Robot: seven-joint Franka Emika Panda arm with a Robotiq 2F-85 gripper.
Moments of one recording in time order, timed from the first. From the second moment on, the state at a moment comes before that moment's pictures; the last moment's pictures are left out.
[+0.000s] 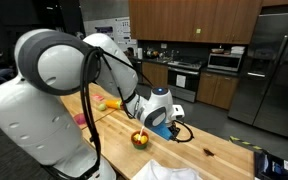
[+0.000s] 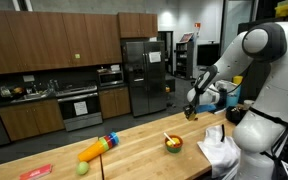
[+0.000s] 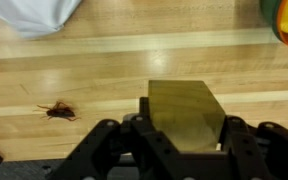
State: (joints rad) arm -0.15 -0.22 -0.17 -2.78 0.08 2.91 -0.16
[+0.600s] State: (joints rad) arm -0.20 -0.17 -0.26 -2.78 0.19 2.99 -0.15
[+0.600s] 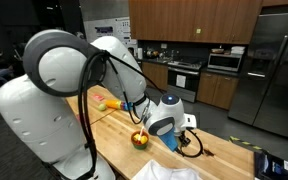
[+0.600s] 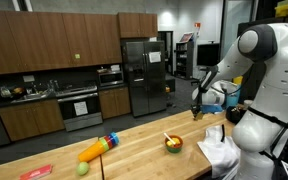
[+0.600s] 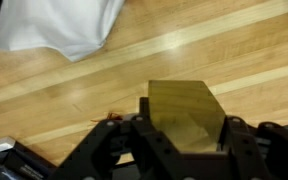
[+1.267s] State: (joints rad) arm -0.17 -0.25 -0.37 -2.77 0.53 2.97 -0.47
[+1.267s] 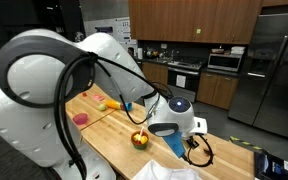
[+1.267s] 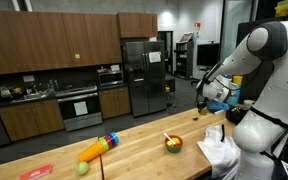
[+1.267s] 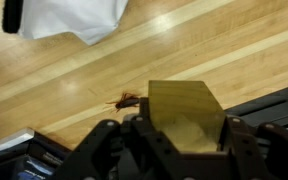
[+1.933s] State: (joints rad) arm -0.27 -0.28 -0.44 -2.77 0.49 2.58 -0.51
